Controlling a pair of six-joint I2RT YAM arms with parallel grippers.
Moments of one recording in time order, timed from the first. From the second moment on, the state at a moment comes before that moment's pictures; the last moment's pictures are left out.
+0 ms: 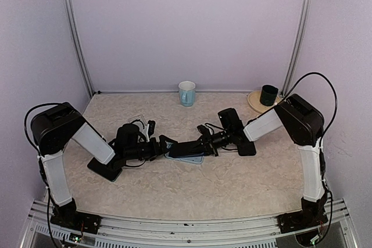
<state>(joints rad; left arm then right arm) -0.67 1.92 0.64 0.89 0.35 -0.85 0.62 2.18 1.17 0.35 -0.99 1.04</state>
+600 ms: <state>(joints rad) -0.67 1.94 0.66 0.91 0.33 -0.86 0.63 2.23 1.20 0.41 -1.02 1.07</state>
